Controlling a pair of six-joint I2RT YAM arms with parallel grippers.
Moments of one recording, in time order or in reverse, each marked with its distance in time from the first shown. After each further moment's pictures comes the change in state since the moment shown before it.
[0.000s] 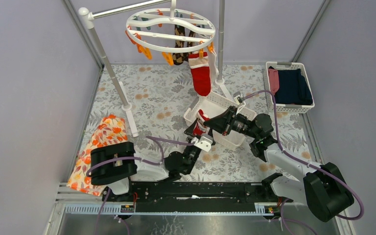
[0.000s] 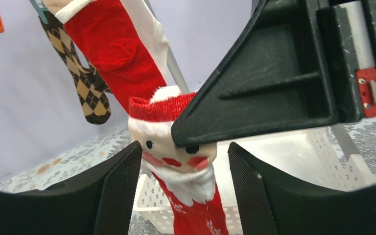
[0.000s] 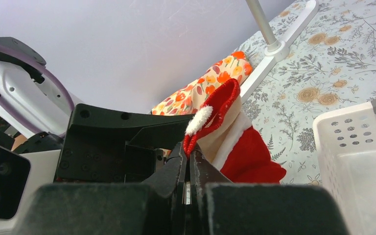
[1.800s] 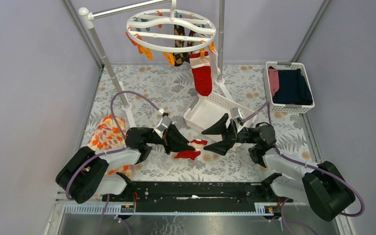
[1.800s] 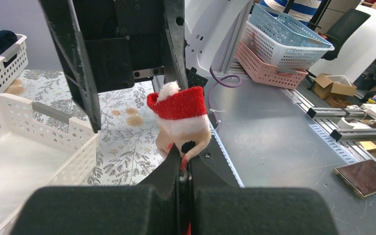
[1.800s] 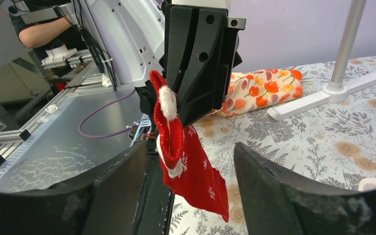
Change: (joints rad) left arm 0.709 -0.321 -0.163 0.029 1.918 -1.271; right arm 0.058 -0.004 -0.102 0.352 -0.293 -0.202
